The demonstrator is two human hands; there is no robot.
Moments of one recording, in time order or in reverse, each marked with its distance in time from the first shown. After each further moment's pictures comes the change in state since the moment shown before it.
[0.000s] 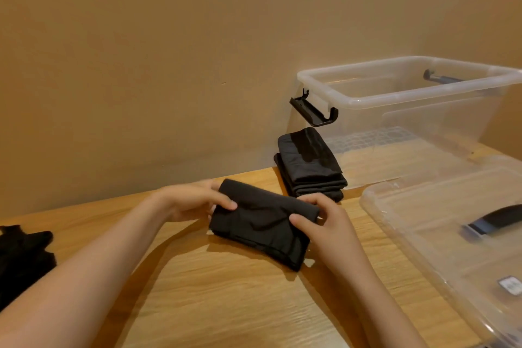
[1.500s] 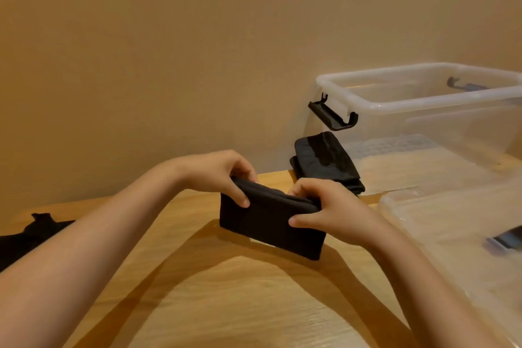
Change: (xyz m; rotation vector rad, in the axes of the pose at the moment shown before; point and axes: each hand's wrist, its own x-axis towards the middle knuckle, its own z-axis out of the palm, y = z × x) left_hand -0.048 0.063 0.007 0.747 0.063 0.180; right_hand 0.029 -0.050 -0.008 -0.464 -0.467 -0.167
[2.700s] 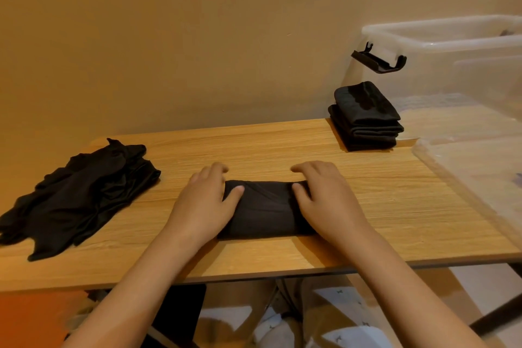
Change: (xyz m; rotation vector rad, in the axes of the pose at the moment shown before) left_hand -0.145 -0.051 0.156 0.098 0.707 -0.418; right_hand -0.053 -0.034 0.137 -0.436 0.308 -0.055
